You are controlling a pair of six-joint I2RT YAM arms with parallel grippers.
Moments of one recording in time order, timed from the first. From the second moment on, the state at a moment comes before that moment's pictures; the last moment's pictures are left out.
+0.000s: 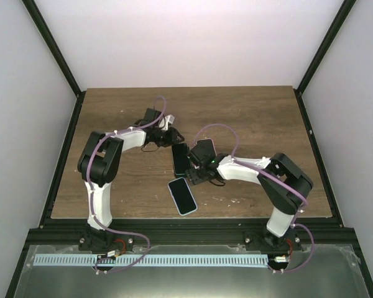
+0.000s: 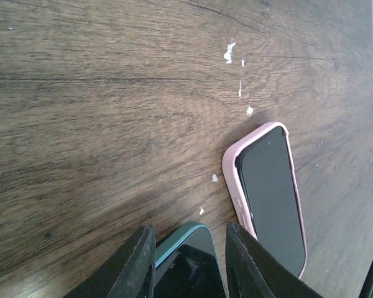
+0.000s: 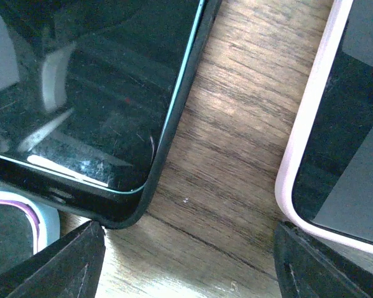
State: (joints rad) left arm -0.37 2.05 1.29 -0.14 0.60 -0.52; right arm 0.83 1.73 0.95 -0.35 0.08 0.37
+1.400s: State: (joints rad) left arm -0.41 2.08 1.50 -0.45 0.40 -0.42; right arm 0.84 1.75 0.94 -0.26 0.12 0.38
